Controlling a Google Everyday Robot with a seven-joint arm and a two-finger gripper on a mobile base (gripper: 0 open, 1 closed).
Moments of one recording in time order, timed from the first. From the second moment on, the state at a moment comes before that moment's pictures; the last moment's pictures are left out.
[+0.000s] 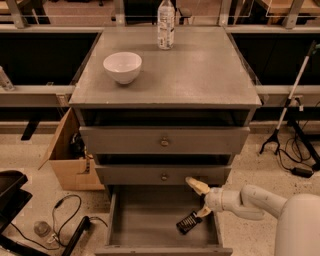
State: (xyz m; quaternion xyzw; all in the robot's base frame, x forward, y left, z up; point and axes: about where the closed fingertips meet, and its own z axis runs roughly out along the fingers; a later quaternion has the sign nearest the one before) arm 0.582 -0.149 0.343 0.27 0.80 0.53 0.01
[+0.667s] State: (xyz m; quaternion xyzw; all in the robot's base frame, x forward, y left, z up) arm 0.521 -0.198 0.428 0.23 0.85 0.47 0.03
